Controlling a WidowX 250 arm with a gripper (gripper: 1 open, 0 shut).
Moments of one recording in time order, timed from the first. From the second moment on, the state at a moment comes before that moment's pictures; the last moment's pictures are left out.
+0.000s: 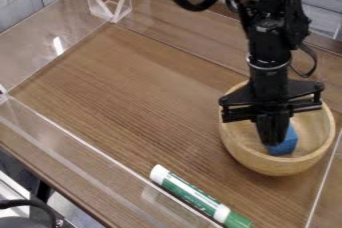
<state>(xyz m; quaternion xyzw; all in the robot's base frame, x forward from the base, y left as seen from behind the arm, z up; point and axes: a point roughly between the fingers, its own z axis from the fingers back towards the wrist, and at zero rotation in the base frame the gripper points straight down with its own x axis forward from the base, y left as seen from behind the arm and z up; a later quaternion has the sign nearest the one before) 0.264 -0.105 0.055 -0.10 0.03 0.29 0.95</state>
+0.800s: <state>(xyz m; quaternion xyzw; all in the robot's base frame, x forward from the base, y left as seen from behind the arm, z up) 0.255 -0.086 0.108 -0.14 0.02 0.24 0.96</state>
